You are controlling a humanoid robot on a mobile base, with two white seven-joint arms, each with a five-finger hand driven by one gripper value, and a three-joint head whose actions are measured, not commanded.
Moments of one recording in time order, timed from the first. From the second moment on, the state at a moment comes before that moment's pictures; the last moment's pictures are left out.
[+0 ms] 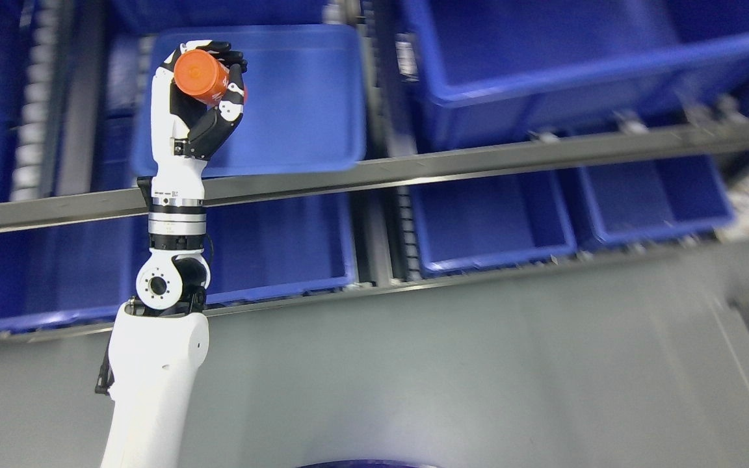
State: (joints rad) left arm -0.29 0.00 -0.01 -1.51 0.18 -0.46 -0.05; right arm 0.00 0.00 0.00 0.00 0.00 0.04 0.03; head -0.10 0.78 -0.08
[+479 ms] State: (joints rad) left arm -0.26 0.00 -0.01 -1.59 0.18 -0.47 -0.09; right arm 0.00 0.00 0.00 0.00 0.00 0.04 0.02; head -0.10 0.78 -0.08
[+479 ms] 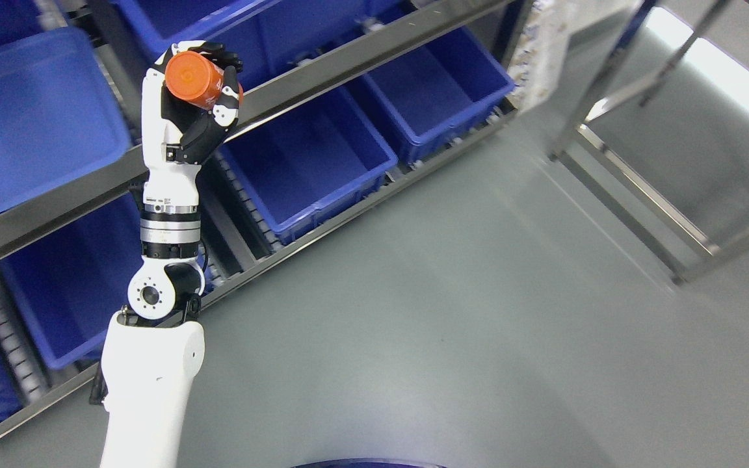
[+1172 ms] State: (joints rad) left arm -0.25 0.00 -0.12 -1.63 0.18 -0.48 -0.12; right arm 0.00 0.00 0.00 0.00 0.00 0.04 0.03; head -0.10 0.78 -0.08
